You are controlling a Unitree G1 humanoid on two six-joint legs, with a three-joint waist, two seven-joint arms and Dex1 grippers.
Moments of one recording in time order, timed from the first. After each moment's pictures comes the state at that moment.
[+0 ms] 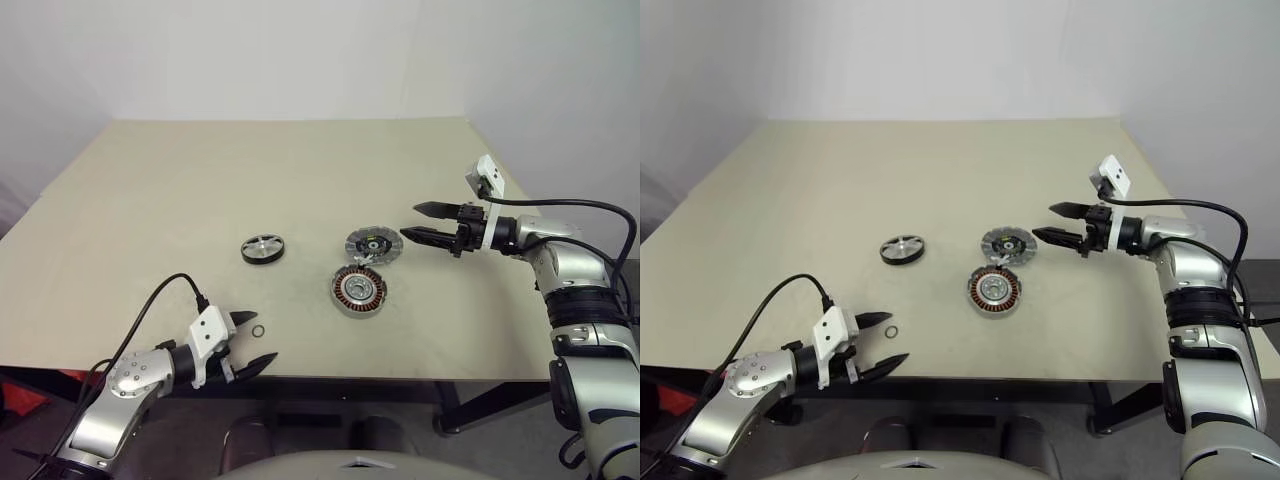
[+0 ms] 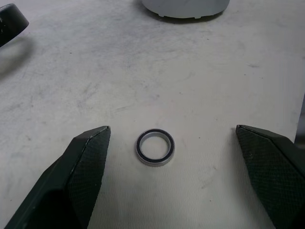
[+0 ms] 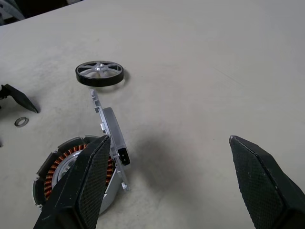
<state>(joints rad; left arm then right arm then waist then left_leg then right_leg) 0.21 0.58 -0.11 -0.17 -0.24 0.06 -0.87 -0.63 -0.67 -0.06 0.50 0.33 0.38 1.26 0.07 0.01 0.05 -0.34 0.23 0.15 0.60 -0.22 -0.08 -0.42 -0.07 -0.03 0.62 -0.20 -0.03</state>
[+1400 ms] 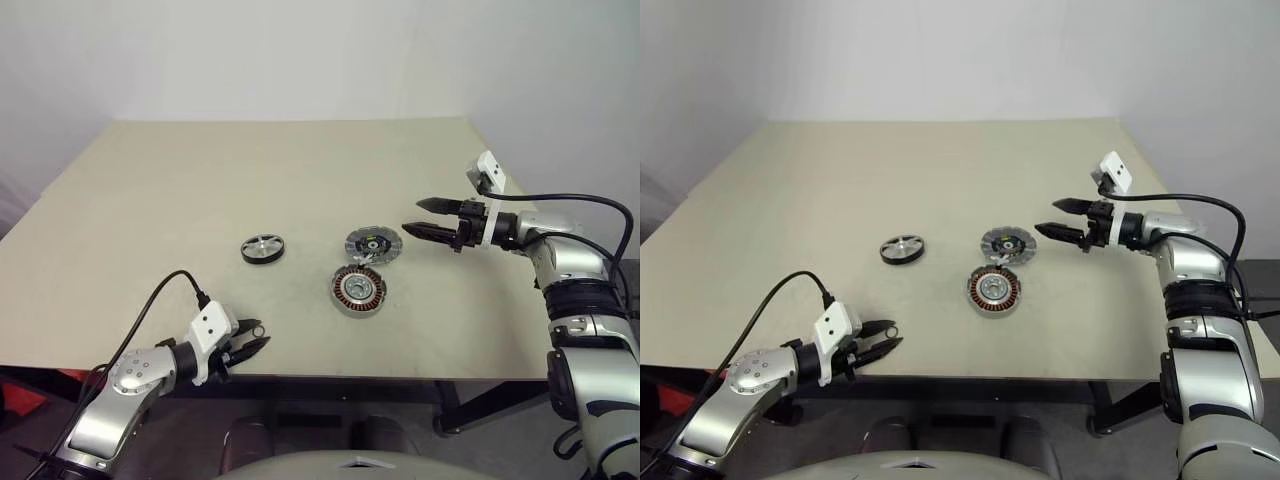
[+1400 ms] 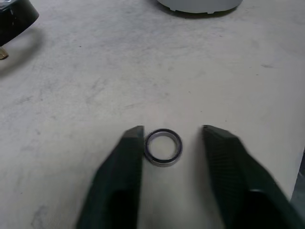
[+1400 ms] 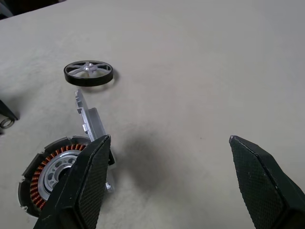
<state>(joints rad) 0.21 0.59 -0.11 -0.24 -0.23 0.17 -0.80 -0.68 -0.66 -0.06 0.58 0.30 0.34 1.26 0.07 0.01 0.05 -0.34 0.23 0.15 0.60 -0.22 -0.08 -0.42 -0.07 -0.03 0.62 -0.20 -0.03</state>
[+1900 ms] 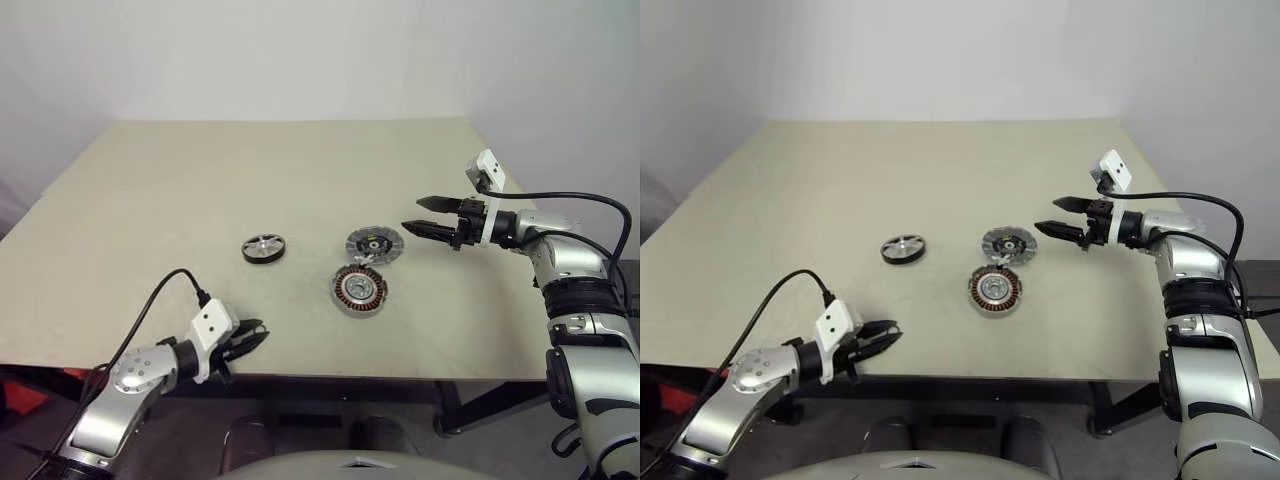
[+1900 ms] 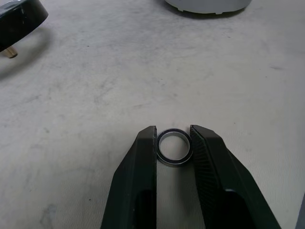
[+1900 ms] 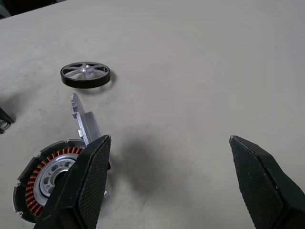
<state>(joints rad) 0.20 0.57 -0.11 -0.24 -0.23 0.19 -0.78 -0.69 -0.66 -0.06 0.59 0.29 0.33 1.25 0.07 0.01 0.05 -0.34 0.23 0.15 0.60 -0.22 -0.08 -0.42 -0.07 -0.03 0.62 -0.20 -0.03</state>
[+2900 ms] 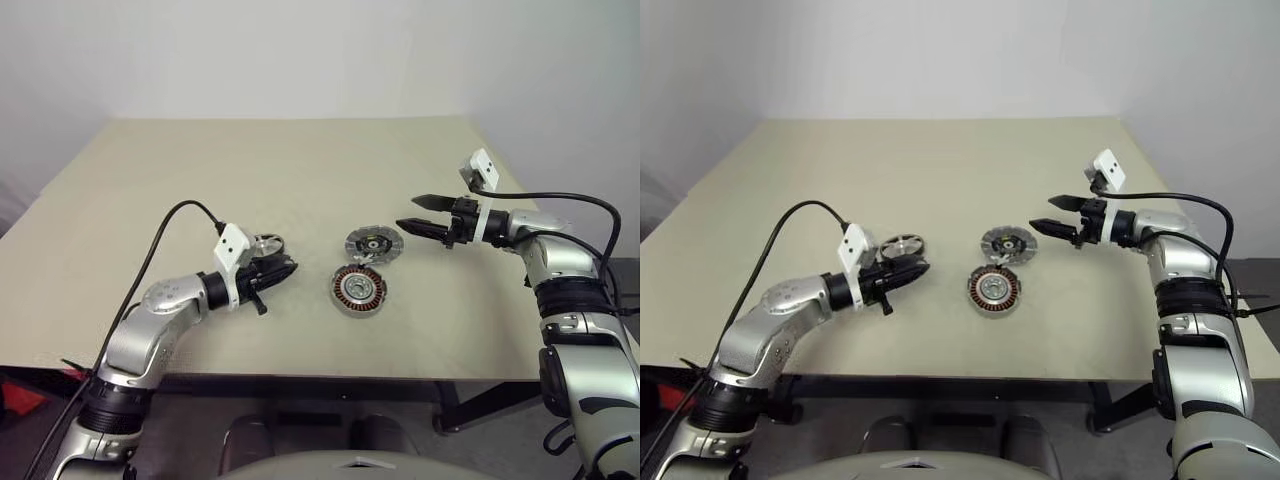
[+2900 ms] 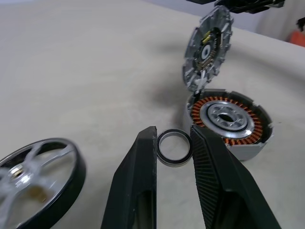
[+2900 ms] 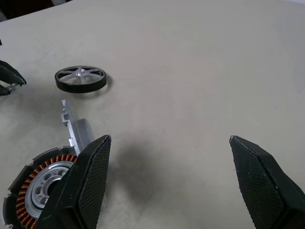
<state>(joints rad) -0.21 0.46 -0.08 -0.24 -0.44 0.56 -0.77 -0.69 -0.63 -0.06 0.59 0.29 0.32 1.21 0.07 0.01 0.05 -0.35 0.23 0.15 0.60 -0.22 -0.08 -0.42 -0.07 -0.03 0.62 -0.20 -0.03</state>
